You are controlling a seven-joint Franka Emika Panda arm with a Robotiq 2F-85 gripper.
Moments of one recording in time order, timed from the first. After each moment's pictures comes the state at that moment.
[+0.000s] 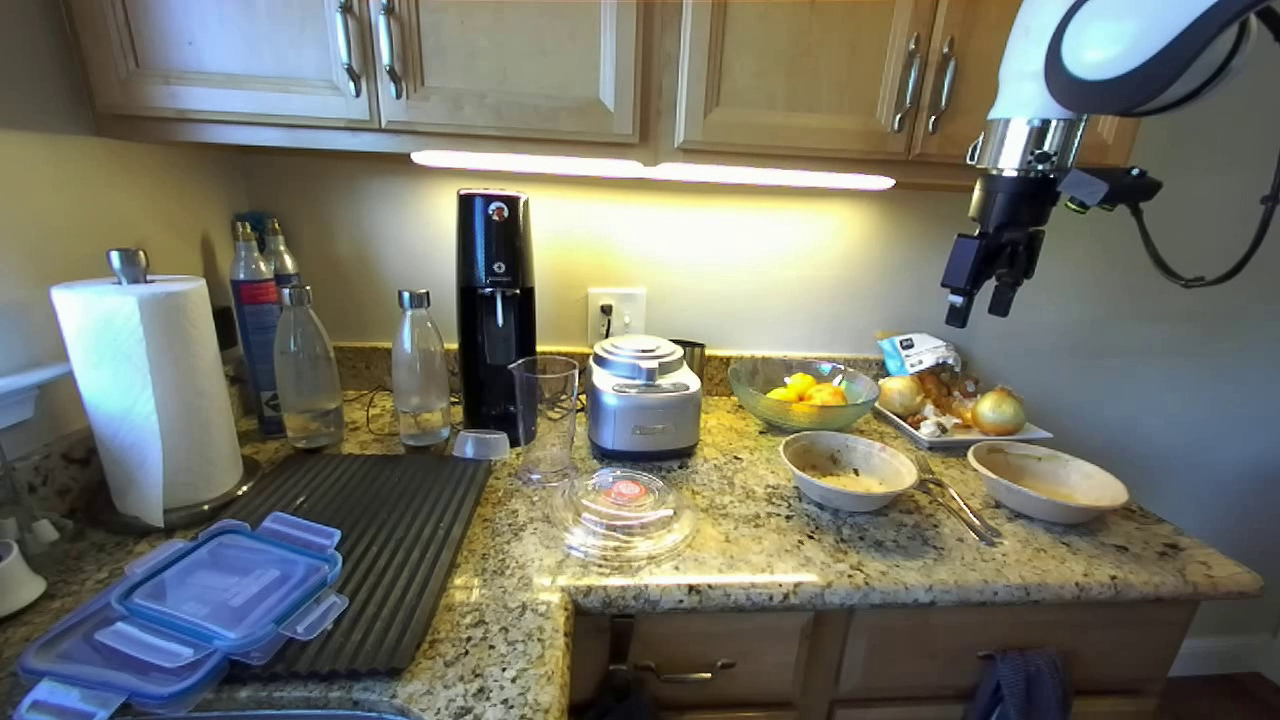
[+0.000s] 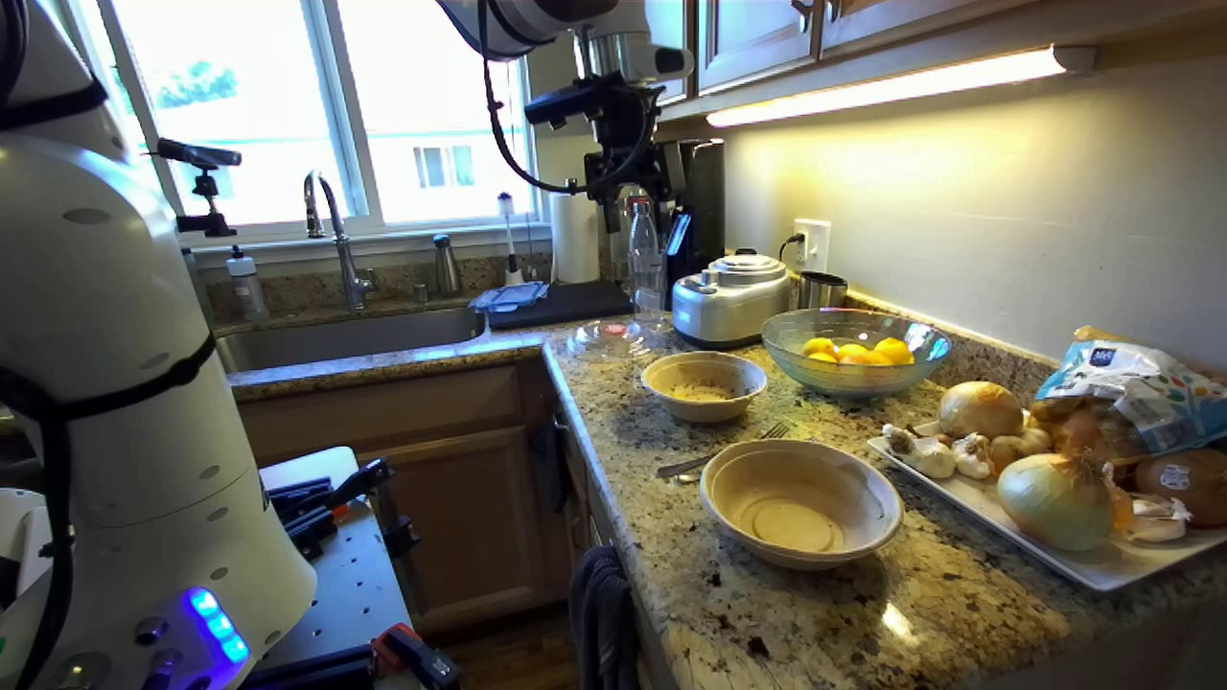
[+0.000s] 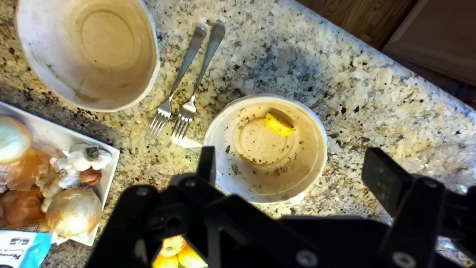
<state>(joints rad) 0.08 -0.19 0.04 -2.29 -0.07 2.21 0.00</state>
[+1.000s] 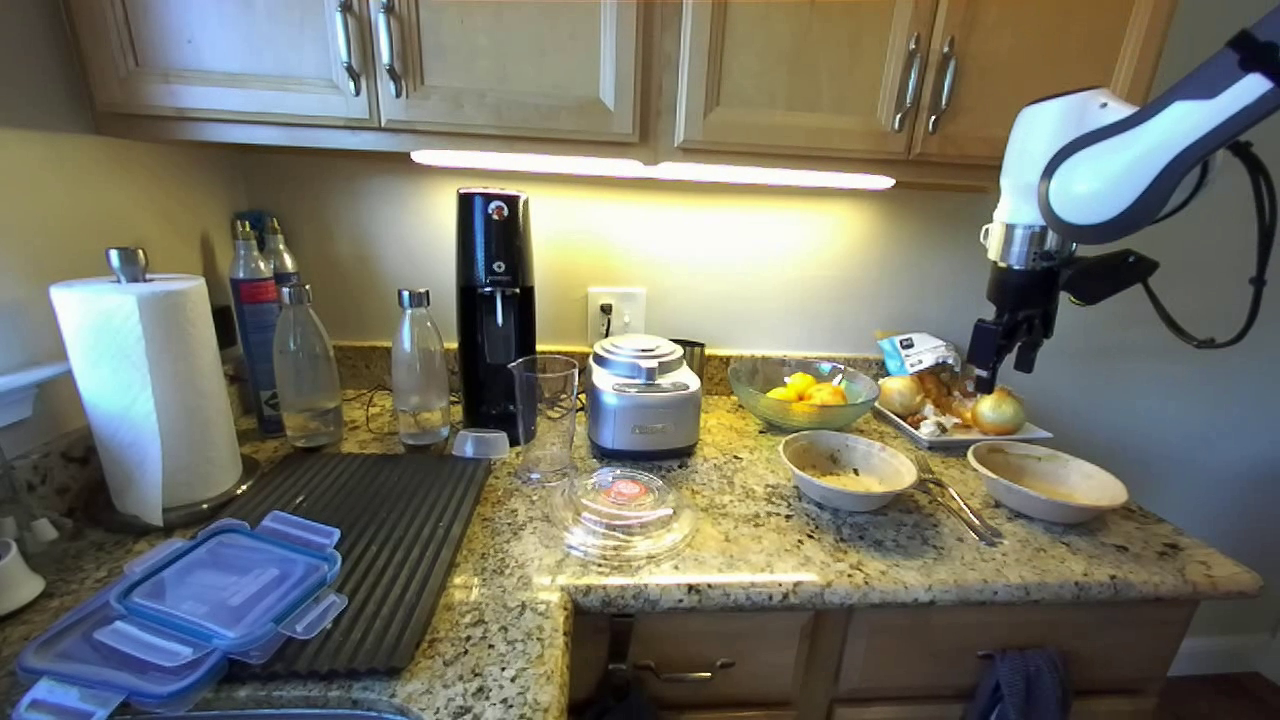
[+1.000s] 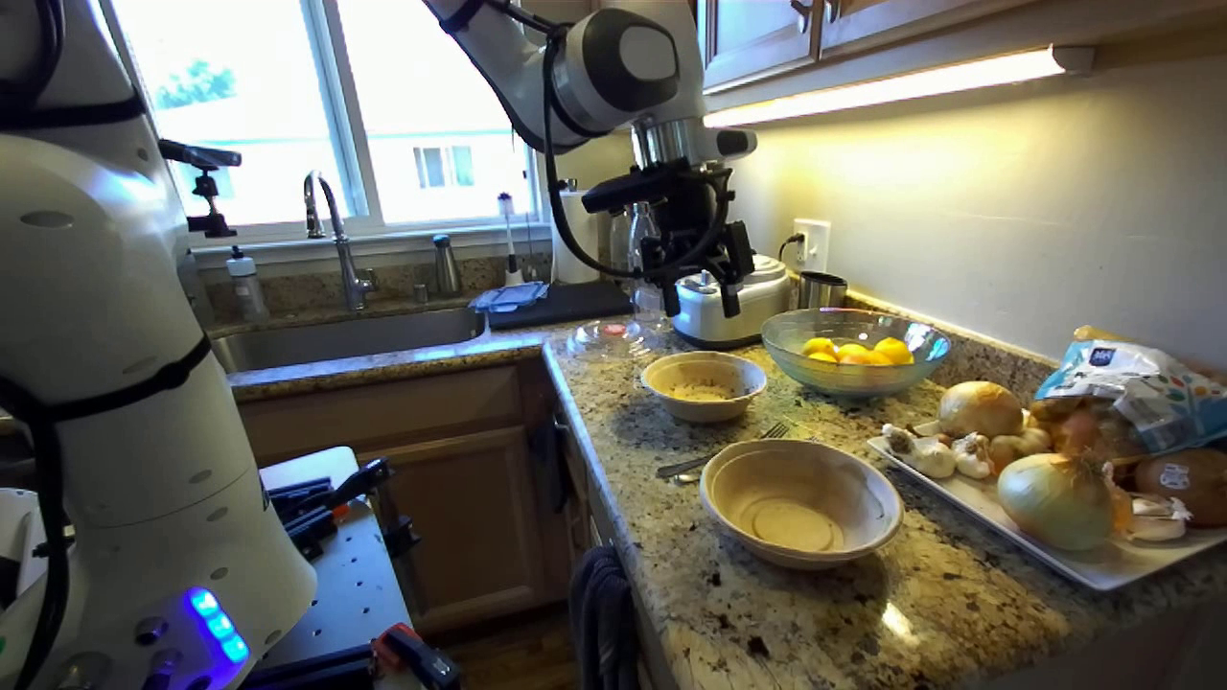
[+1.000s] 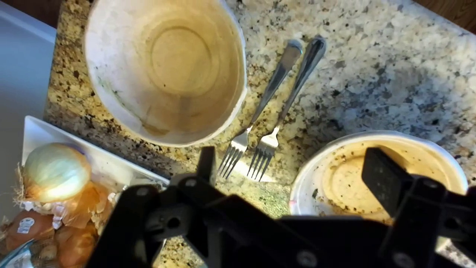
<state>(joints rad) -0.03 -0.01 -0.02 -2.34 -0.28 2.41 0.02</state>
